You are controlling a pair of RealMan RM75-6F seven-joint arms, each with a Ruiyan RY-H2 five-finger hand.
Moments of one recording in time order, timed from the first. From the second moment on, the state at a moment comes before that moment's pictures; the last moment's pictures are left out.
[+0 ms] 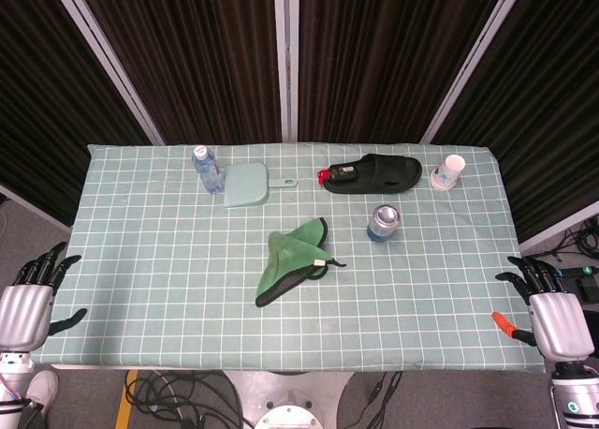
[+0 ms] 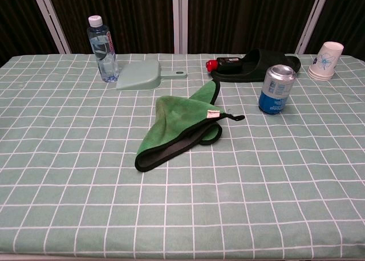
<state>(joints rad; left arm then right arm) -0.07 -1.17 -0.04 -1.60 1.52 1.53 0.10 0.07 -1.07 0.03 -1.65 -1.58 1.51 0.00</state>
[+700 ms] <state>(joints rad) -0.06 -1.17 -0.05 -1.61 1.53 1.55 0.09 0.22 -1.13 0.06 -1.66 -1.61 1.32 -0.04</state>
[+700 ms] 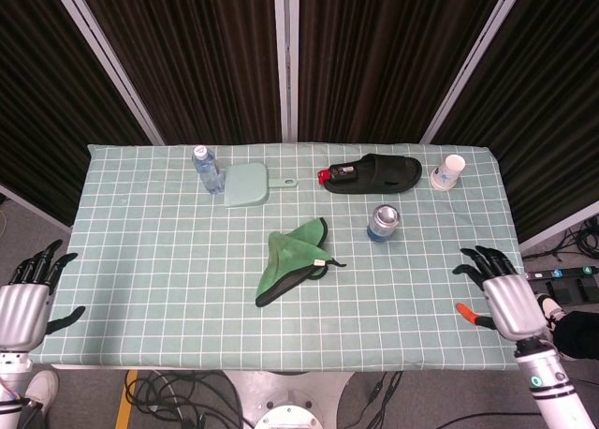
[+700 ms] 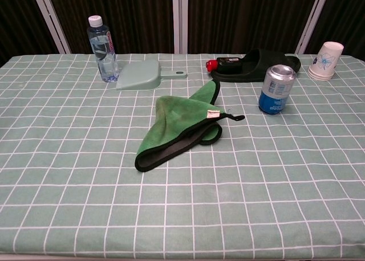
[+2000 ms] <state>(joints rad) -0.06 -1.18 -0.06 -1.55 1.51 1.55 -0.01 0.80 -1.91 0.26 -1.03 -1.28 0.84 -0.23</state>
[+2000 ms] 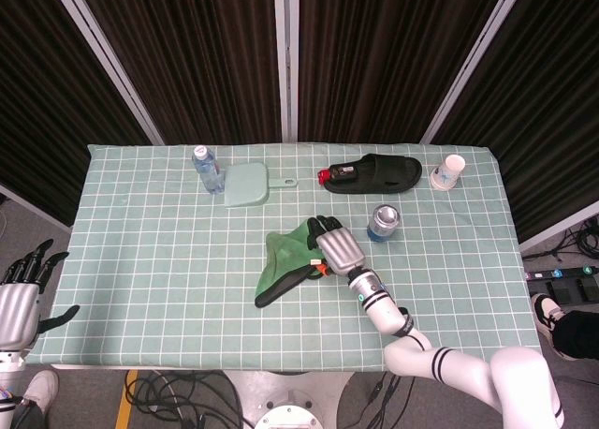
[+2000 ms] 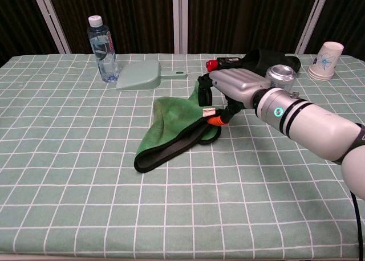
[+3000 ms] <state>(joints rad) -0.21 -1.23 -0.13 -1.54 1.53 1.42 -0.15 0.89 -1.90 0.35 -1.16 -1.21 0.93 -0.37</state>
